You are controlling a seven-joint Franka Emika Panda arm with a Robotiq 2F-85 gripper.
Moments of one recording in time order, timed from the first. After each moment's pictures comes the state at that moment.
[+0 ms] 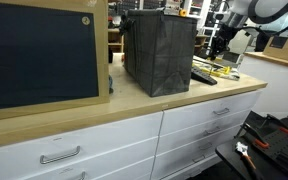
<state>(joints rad) 0.12 -0.23 0.03 -2.56 -0.25 2.62 -0.92</state>
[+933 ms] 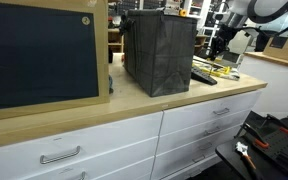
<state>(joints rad) 0.13 -0.23 0.03 -2.56 -0.22 2.61 -0.92</state>
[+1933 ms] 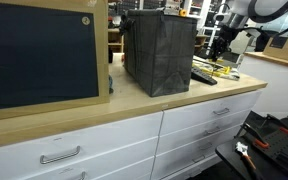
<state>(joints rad) 0.13 -0.24 0.03 -2.56 -0.21 2.57 -0.92</state>
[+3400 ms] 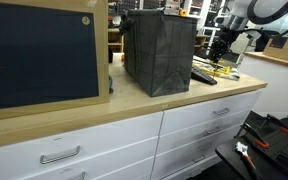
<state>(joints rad) 0.12 -0.23 0.02 -2.56 -0.21 2.56 -0.92</state>
